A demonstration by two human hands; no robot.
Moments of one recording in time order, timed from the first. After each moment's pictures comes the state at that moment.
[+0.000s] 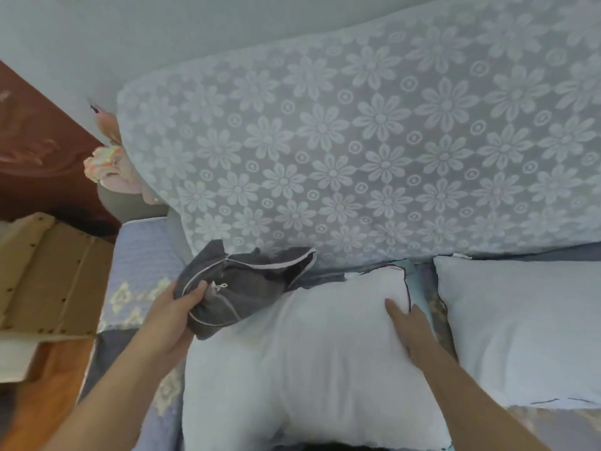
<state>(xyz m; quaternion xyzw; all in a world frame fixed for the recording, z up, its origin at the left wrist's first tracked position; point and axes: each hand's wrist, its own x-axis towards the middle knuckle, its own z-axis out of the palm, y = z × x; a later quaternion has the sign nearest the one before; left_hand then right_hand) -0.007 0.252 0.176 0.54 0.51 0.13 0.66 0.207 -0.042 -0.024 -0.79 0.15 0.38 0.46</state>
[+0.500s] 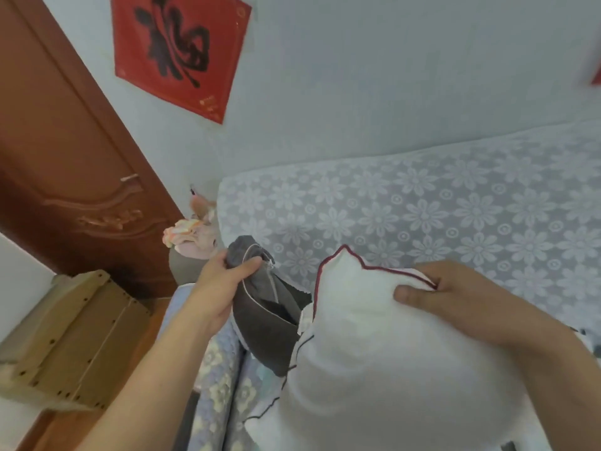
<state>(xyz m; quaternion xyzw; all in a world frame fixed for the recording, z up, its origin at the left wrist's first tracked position) -0.007 0.318 0.326 0.61 0.39 0.23 0.66 0.170 0.026 0.354 -0.77 -0.41 0.29 0.40</state>
